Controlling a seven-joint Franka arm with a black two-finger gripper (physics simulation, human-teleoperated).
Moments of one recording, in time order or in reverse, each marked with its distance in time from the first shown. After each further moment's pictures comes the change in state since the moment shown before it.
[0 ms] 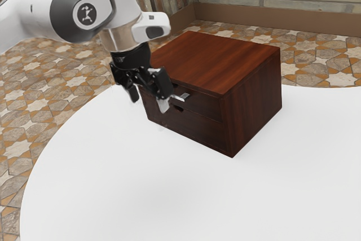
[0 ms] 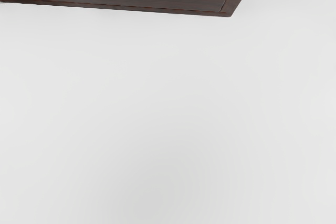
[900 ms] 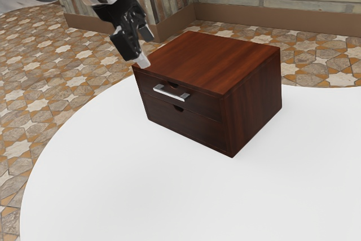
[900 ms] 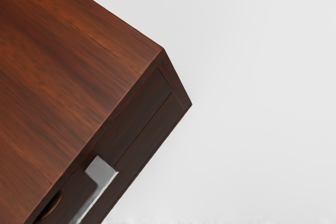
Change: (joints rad) arm 0.090 0.065 -0.015 0.226 -0.113 0.059 1.047
